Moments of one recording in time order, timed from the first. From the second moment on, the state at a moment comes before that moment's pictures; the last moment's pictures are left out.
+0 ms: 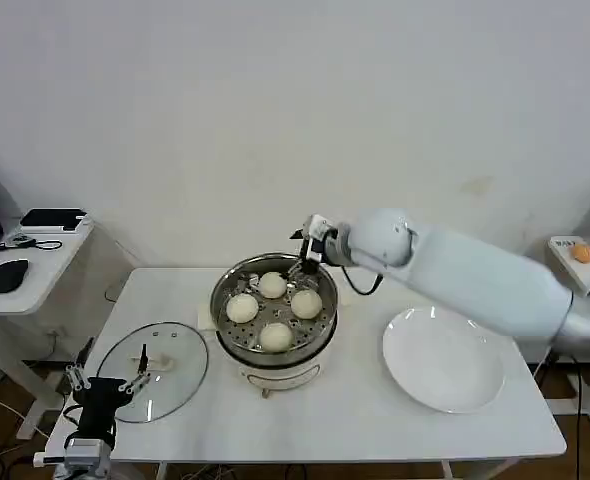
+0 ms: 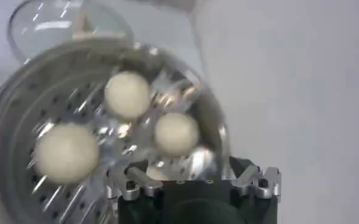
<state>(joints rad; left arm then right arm) 1.67 -1.29 -0.72 -2.12 0.09 0.05 -0.12 0.11 0.95 -0.76 1.60 0.58 -0.51 -0.24</state>
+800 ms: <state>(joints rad) 1.70 -1.25 -0.76 -2.01 0.51 -0.01 -0.13 -1.15 1.28 0.56 1.83 0.21 0.01 -0.24</state>
